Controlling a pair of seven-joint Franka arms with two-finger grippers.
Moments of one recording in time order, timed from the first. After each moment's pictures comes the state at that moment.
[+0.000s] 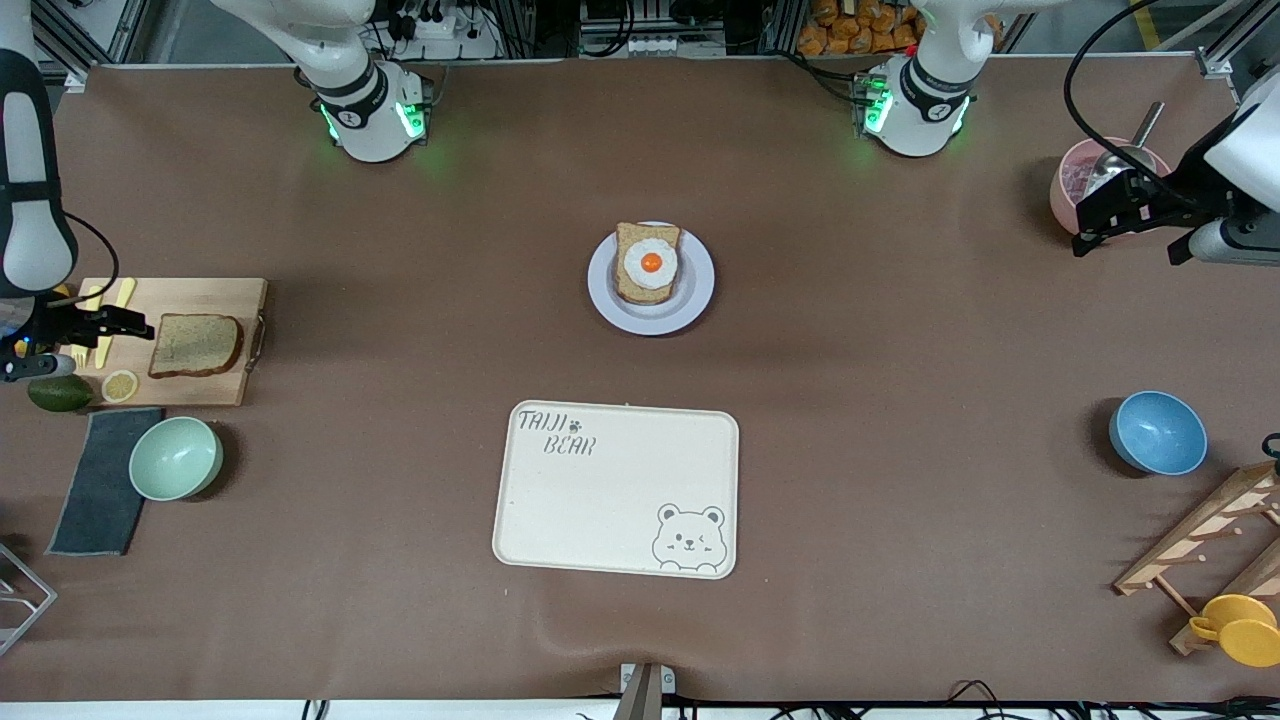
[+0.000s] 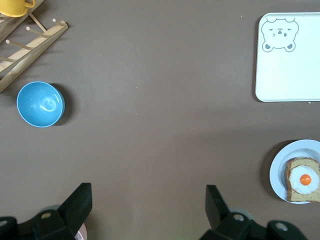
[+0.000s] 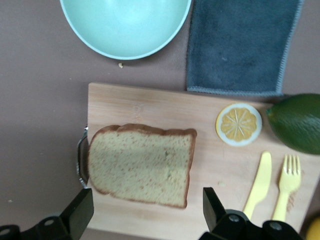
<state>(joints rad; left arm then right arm) 0.01 0.00 -0.11 -1.50 -0.03 1.52 -0.01 -0.17 0.34 -0.36 -1.98 0.12 2.15 -0.74</state>
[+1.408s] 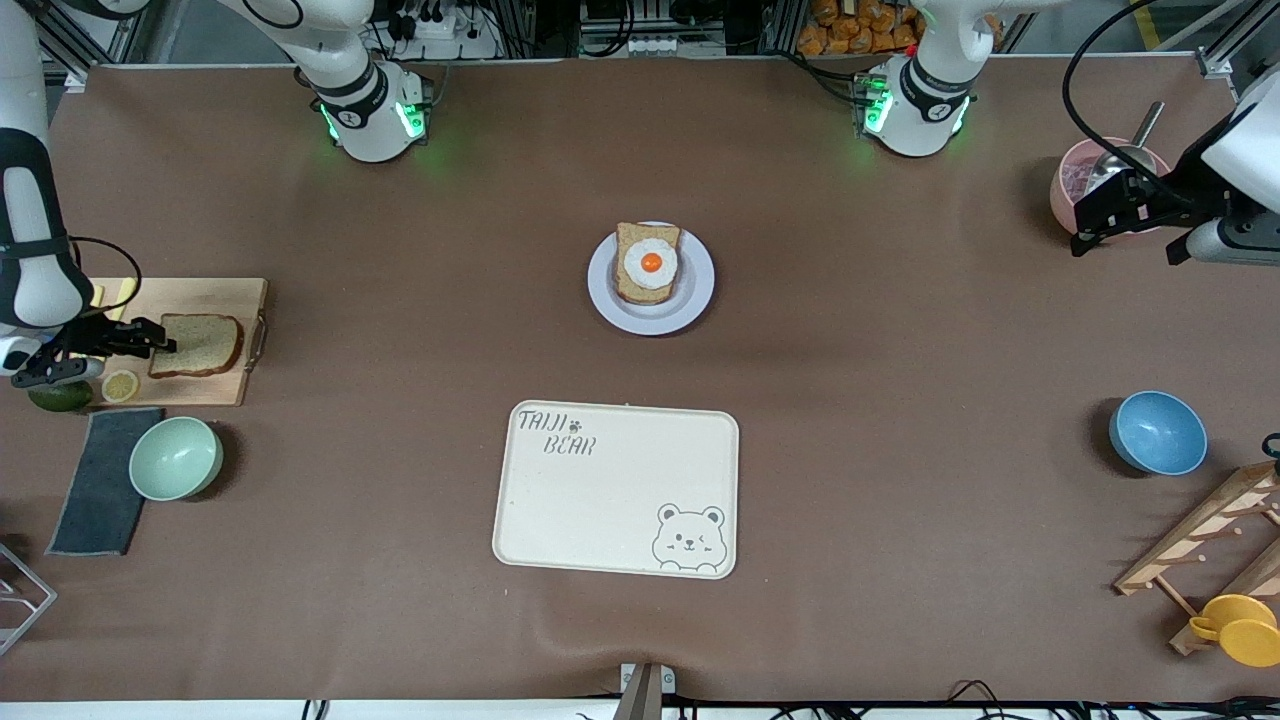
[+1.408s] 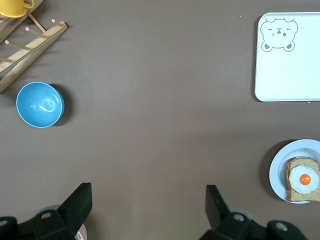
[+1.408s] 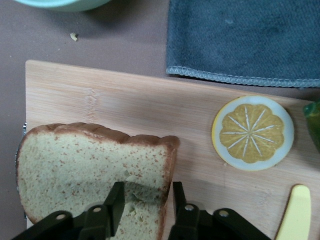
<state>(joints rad) 0.01 0.00 -0.11 -1.50 -0.03 1.52 -0.01 -0.27 0.52 -0.36 -1.98 0.36 2.26 -1.02</state>
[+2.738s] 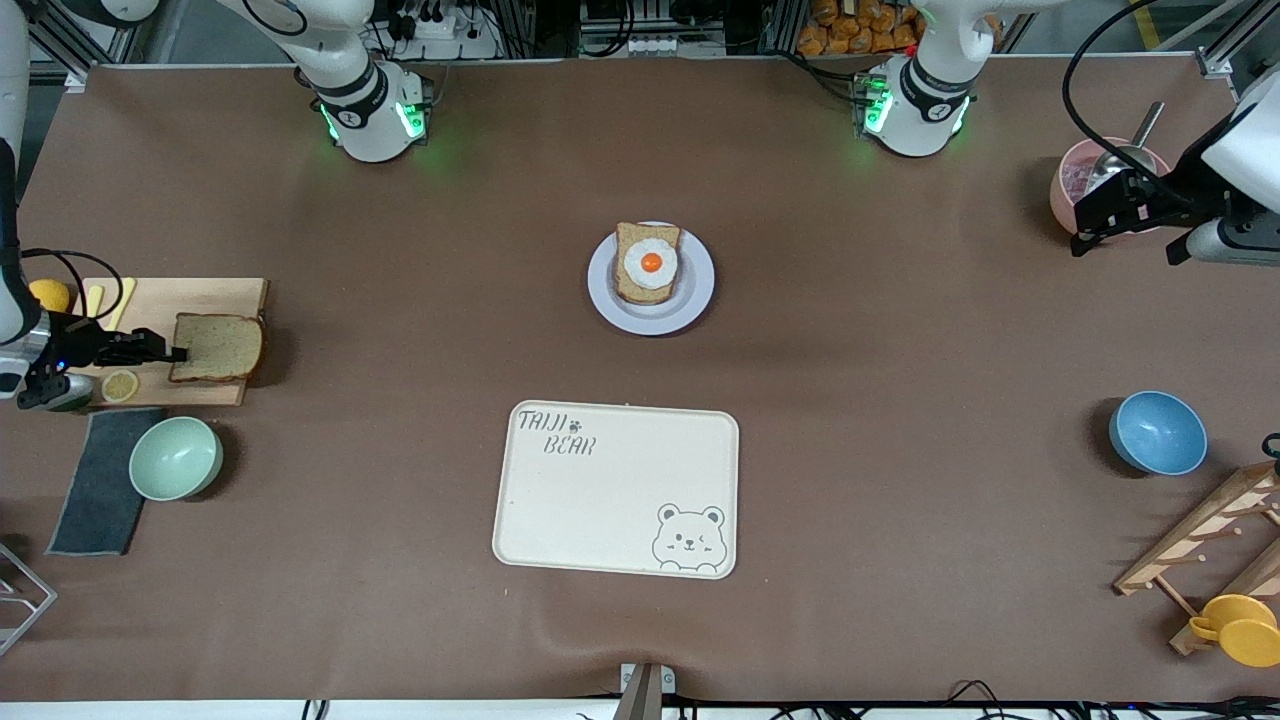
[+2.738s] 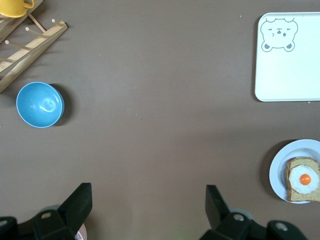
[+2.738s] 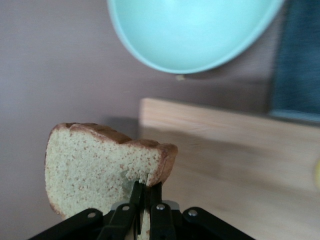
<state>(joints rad) 0.01 0.00 -0.11 -1.50 -0.03 1.52 -0.01 -0.23 0.53 -0.34 -1.76 0.44 1.79 -0.88</state>
